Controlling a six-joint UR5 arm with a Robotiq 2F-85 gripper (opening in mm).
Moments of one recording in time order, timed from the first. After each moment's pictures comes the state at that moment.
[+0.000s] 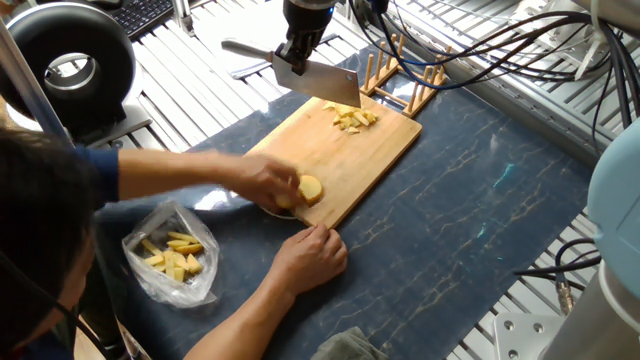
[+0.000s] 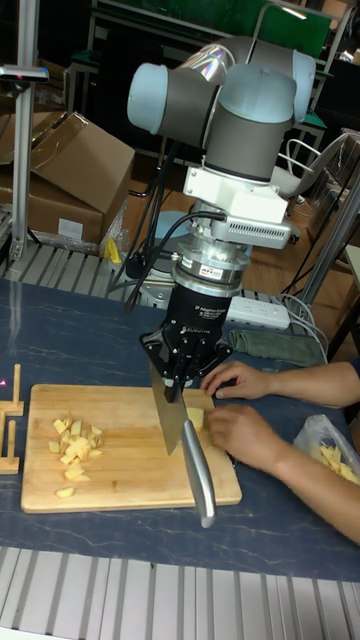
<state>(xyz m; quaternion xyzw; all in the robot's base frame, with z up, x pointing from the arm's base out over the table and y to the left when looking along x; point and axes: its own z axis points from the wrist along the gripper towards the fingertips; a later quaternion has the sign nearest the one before) 0.635 0.010 0.183 -0.15 0.98 -0.01 0.11</state>
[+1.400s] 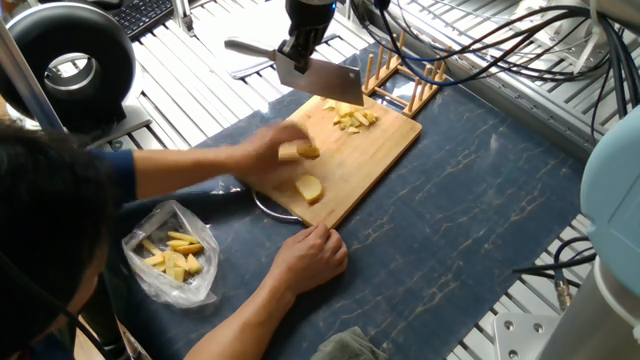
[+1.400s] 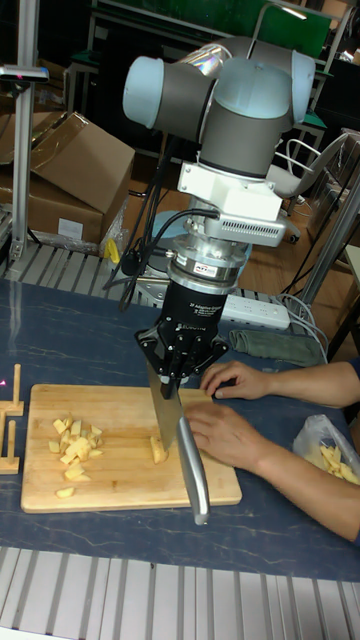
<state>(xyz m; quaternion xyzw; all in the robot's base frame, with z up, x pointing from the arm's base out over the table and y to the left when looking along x) 0.633 0.003 0.185 -0.14 0.98 -0.01 0.10</state>
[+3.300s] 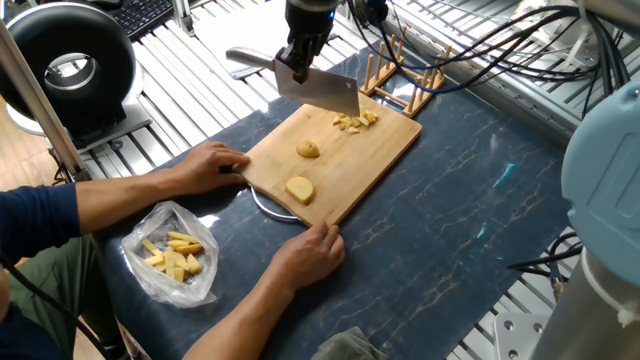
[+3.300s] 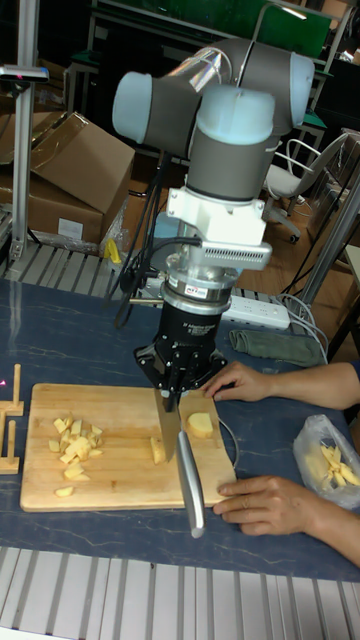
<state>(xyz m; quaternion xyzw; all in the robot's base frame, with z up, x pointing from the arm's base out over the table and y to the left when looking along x) 0.633 0.012 0.154 -0.12 0.99 0.02 0.08</state>
